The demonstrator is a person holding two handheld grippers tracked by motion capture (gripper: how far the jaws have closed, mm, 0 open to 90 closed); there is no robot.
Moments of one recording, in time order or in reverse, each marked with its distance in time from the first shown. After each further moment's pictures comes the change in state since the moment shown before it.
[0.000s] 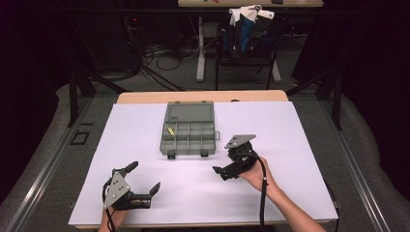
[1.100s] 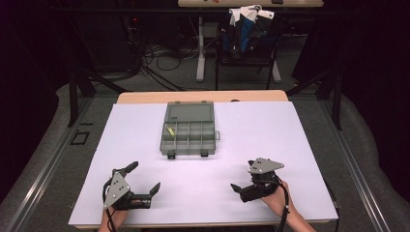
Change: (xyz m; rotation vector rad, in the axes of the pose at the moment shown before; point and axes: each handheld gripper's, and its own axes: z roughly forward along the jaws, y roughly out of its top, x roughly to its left) left arm -0.001 0.000 0.000 0.004 0.000 -0.003; right arm 0.013 -0.075 -0.040 -0.121 -0.072 -0.006
